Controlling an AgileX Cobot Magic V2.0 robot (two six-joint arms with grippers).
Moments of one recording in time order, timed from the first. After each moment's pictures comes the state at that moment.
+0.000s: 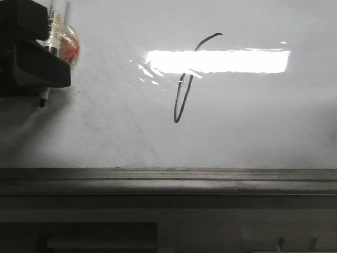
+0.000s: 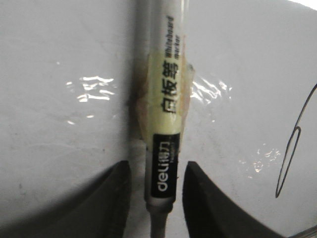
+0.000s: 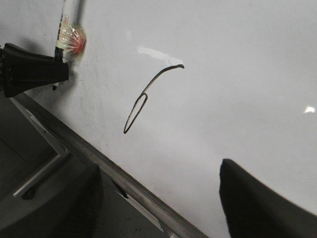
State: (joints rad) left arm -0.89 1.06 -0.45 -1.17 -0.33 0.56; right arm 0.14 0.64 -0.64 0.82 0.75 -0.82
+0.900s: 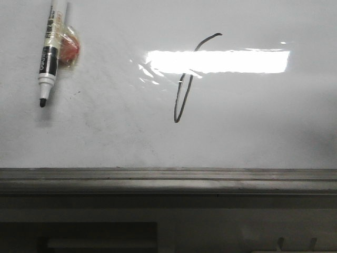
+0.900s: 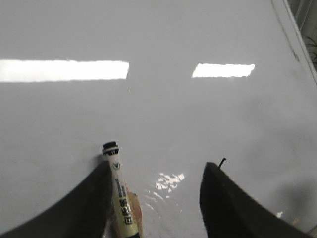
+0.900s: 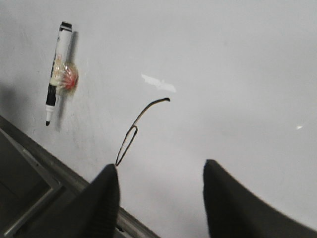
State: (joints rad) left arm -0.89 0.58 -0.45 -1.17 -0.27 0.99; right arm 0.14 0.63 -0.64 0.87 0.65 -0.82
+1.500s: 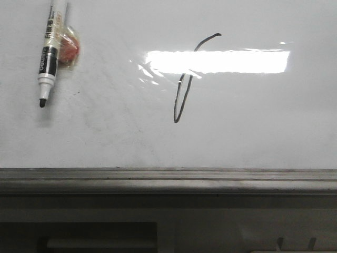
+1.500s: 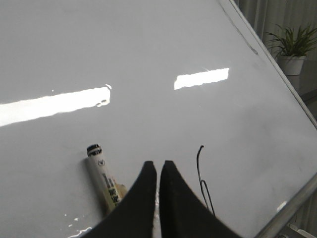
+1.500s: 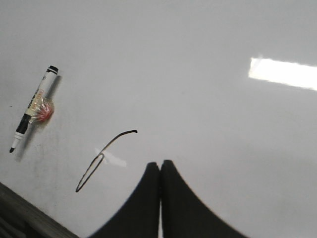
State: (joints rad) left arm -0.89 0.38 -0.35 -1.12 -0.15 1.11; right arm 0.14 0.23 -0.40 0.91 0.43 -0.96
